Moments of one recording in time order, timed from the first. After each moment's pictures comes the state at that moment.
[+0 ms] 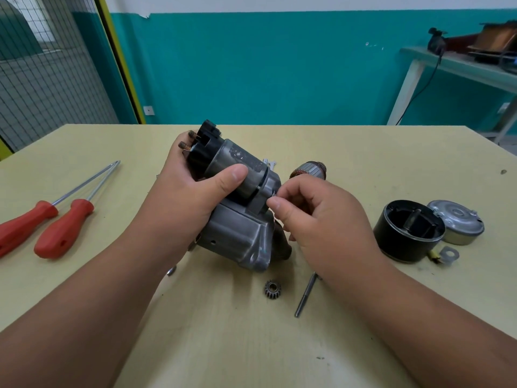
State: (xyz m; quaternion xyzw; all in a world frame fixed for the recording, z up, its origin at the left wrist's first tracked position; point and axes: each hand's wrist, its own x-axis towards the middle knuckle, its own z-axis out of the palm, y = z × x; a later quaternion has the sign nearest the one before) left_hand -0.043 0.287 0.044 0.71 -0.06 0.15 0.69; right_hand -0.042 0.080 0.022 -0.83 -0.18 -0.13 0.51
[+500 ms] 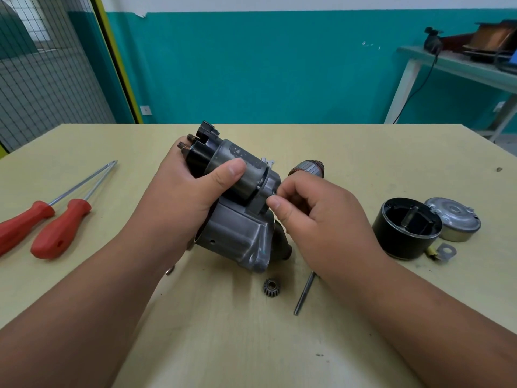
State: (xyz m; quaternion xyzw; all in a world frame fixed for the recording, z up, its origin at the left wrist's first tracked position) left_hand -0.044 0.287 0.048 0.73 -0.04 0.14 0.67; right_hand -0.046 0.076 0.028 -0.85 -0.23 -0.15 0.45
